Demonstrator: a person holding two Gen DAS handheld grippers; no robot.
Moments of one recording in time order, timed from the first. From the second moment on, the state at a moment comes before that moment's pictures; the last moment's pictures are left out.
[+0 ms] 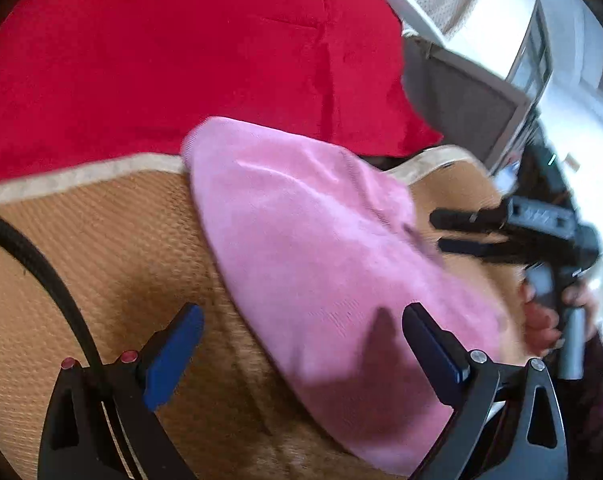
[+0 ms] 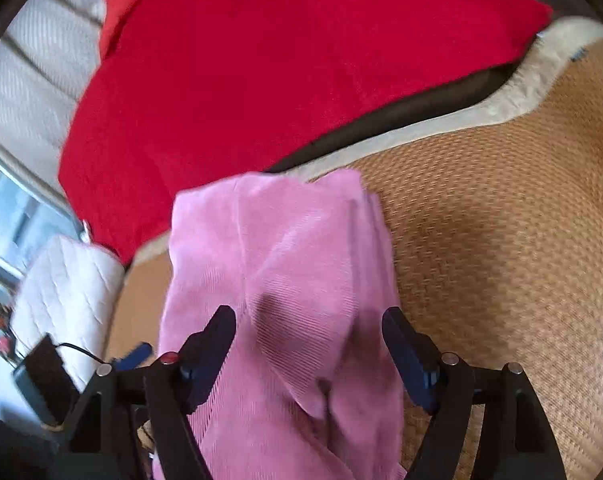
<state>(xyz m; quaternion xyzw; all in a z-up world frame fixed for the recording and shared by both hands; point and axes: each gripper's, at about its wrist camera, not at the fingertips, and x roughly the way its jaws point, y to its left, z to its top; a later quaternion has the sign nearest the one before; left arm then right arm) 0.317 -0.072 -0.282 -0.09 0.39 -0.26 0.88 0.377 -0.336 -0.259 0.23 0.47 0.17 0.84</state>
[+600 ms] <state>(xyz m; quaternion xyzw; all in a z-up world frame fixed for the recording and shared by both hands) 0.343 -0.066 -0.316 -0.25 0.46 -0.32 0.79 0.388 -0.366 -0.326 0.35 0.53 0.28 0.72</state>
